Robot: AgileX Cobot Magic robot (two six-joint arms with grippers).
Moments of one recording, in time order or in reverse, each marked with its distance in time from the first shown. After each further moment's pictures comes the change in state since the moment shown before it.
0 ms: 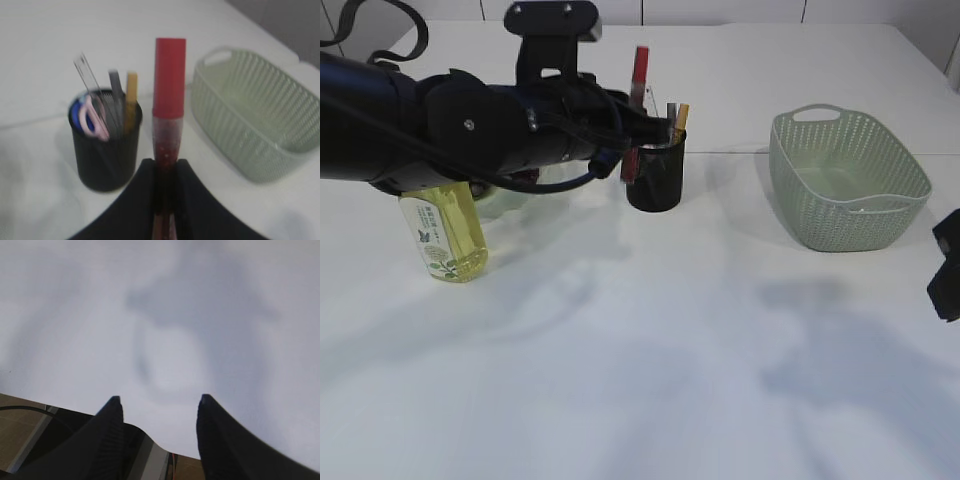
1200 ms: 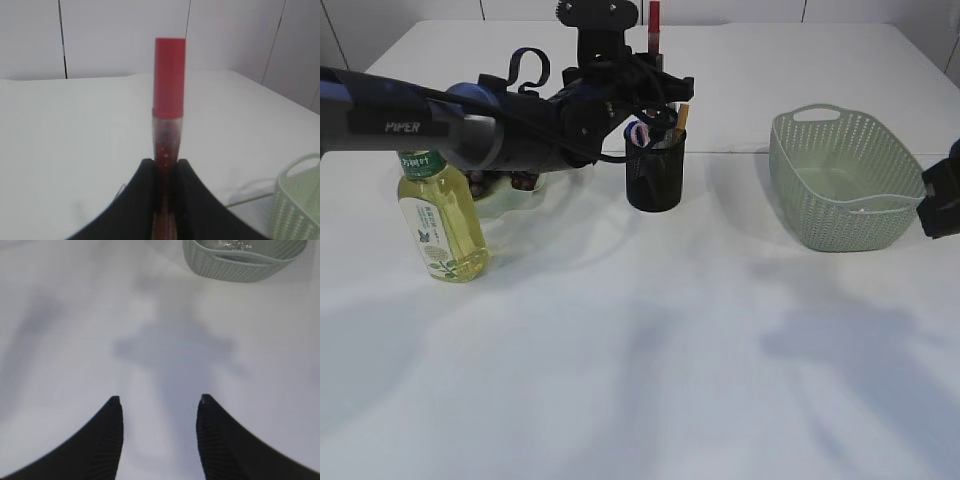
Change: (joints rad) left arm 0.087 0.484 -0.549 0.081 -0.245 0.000; right arm 0.000 0.000 0.000 -0.166 -0.208 -0.002
